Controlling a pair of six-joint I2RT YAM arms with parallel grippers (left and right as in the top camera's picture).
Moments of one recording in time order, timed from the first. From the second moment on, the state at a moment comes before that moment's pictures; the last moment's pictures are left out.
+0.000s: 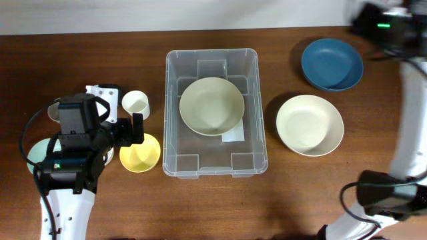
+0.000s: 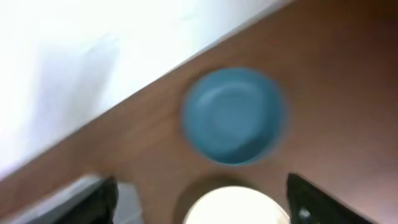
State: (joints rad) left arm 0.02 1.10 1.10 -0.79 0.08 0.06; right arm -0.23 1.88 2.31 -1.24 -0.02 0.39
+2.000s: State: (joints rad) left arm 0.02 1.10 1.10 -0.79 0.08 0.06; right arm -0.39 2.46 2.08 -0.97 -0.31 0.35
